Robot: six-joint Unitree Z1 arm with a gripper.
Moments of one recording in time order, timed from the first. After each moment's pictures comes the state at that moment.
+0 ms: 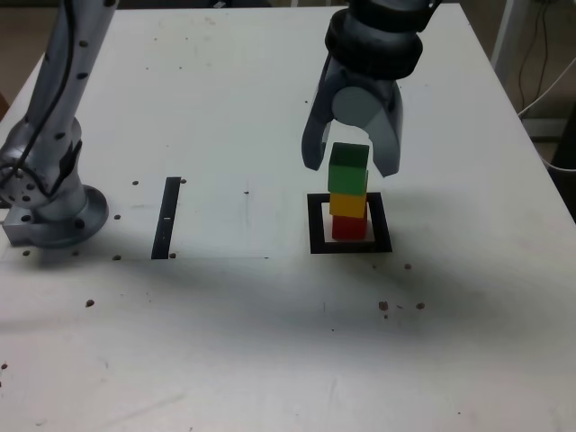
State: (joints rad) arm -0.09 2.12 -1.92 1.62 0.05 0.12
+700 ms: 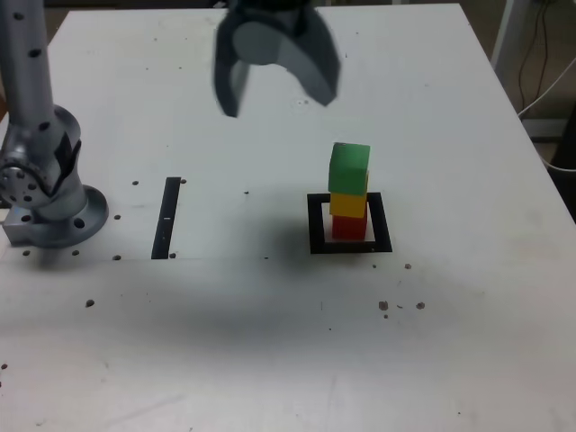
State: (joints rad) arm -0.06 1.76 -1.61 1.60 0.11 0.07
